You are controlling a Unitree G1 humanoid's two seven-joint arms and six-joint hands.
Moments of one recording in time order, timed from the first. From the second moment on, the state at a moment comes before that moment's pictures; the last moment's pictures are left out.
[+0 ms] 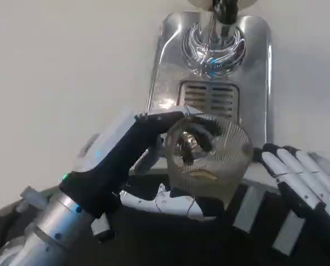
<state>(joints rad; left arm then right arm) -0.12 0.38 -0.08 -0.22 0.19 -0.45 -0.26 0.65 -0.30 -0.22 -1.03 -0.64 -0.21 0.37</state>
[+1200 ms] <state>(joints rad) -0.36 0.22 -0.11 0.13 0.39 -0.48 -0.03 0.67 -0.23 -0.23 -1.03 -0.67 -0.19 0.38</state>
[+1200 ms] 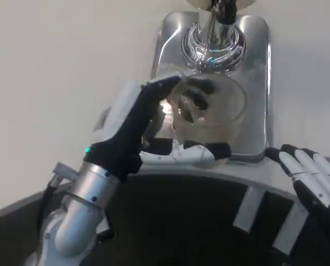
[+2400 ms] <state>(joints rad) -0.79 0.15 -0.16 0.89 0.40 -0.63 0.22 0.67 -0.17 -0.23 -1.03 -0.69 -0.16 0.38</state>
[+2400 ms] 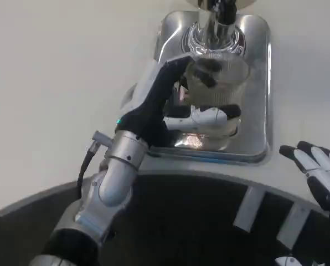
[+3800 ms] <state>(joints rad) -0.82 0.23 -0.24 0.91 0.52 -0.60 0.40 0.60 -0.17 -0.17 -0.99 -0.72 -0.12 0.37</state>
